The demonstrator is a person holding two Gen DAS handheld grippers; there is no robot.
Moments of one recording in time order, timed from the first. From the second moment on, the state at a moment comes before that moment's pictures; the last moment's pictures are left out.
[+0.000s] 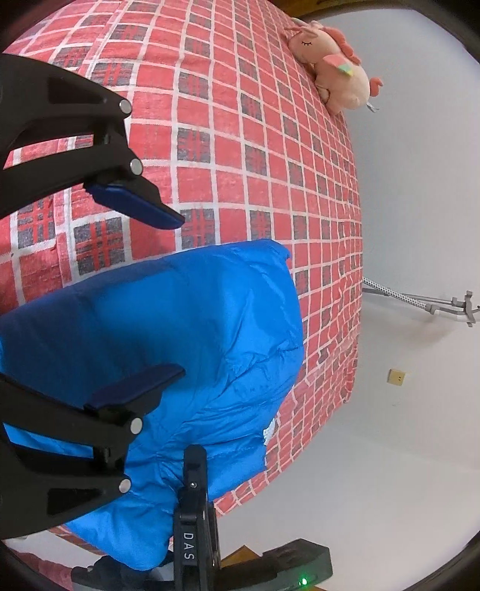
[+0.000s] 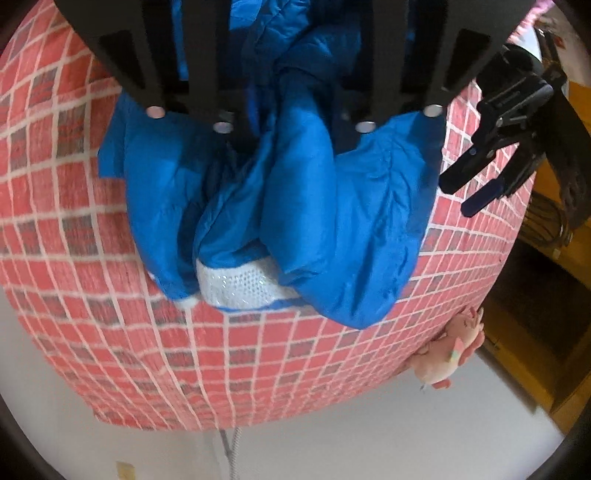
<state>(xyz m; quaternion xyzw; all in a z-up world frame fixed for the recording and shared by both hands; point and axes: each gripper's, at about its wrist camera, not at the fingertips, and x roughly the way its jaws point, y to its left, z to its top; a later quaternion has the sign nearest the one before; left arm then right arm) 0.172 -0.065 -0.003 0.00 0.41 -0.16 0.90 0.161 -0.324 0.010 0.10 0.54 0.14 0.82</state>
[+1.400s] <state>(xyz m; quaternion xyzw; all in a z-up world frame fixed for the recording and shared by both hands) 0.126 -0.110 0.003 0.03 0.39 -0.19 0.90 0.076 -0.442 0.041 0.15 0.46 0.14 0.86</state>
